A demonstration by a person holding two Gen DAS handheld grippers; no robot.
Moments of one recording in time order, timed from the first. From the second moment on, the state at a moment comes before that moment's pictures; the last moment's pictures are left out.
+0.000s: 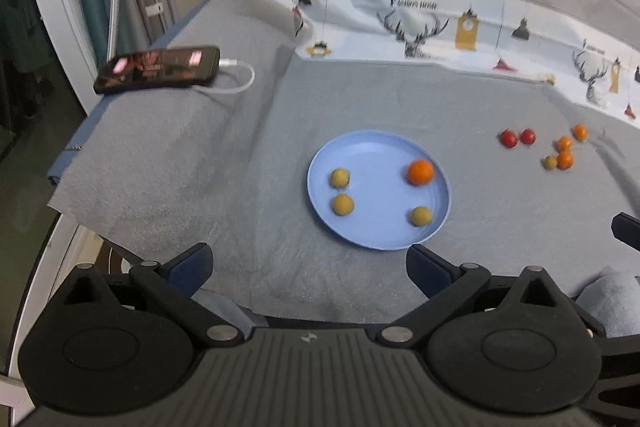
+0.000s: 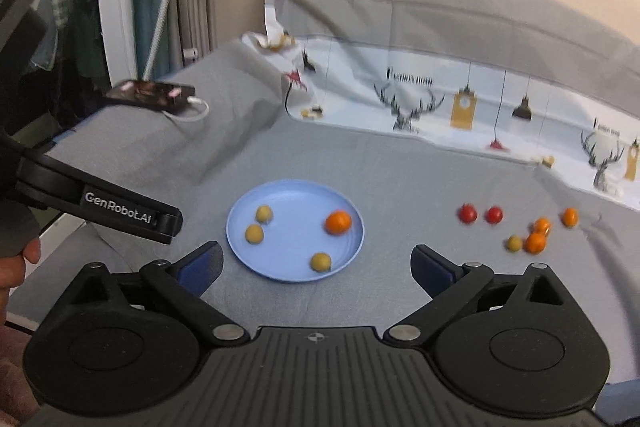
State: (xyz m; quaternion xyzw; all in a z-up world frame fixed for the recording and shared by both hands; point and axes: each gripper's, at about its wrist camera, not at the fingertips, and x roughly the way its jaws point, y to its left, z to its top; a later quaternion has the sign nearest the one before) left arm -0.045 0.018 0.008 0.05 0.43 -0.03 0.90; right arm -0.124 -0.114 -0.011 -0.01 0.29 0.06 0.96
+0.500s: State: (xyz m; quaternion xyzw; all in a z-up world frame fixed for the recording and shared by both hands) left arm -0.065 0.023 0.020 0.05 0.41 -0.04 0.91; right arm -0.148 -0.105 0.000 -0.03 0.25 0.06 0.96
